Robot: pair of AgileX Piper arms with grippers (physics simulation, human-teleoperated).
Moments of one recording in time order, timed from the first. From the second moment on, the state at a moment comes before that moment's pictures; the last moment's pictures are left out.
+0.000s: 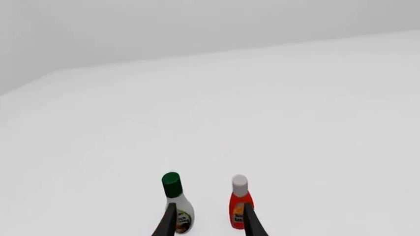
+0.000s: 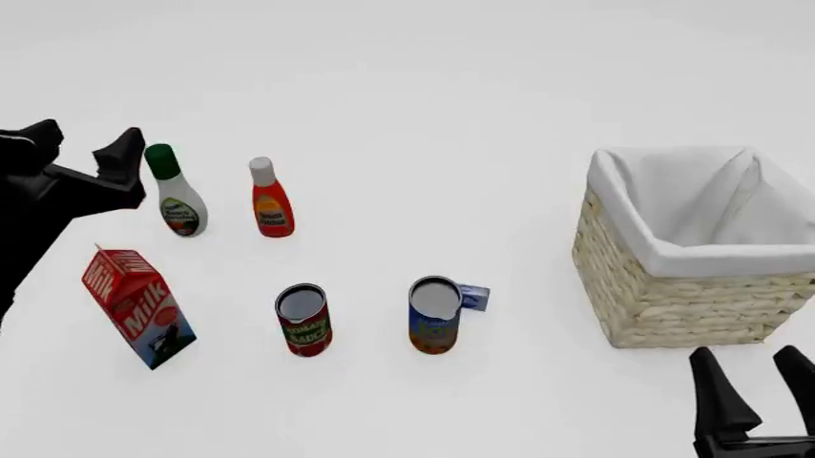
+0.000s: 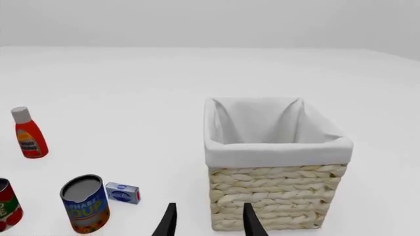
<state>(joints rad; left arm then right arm) 0.00 1.00 -0.69 -0.27 0.11 0.01 0.06 -0.01 -0.05 -0.01</state>
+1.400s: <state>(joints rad) 0.14 1.69 -1.50 0.14 0.04 0.02 0.05 0.00 -0.02 0.00</state>
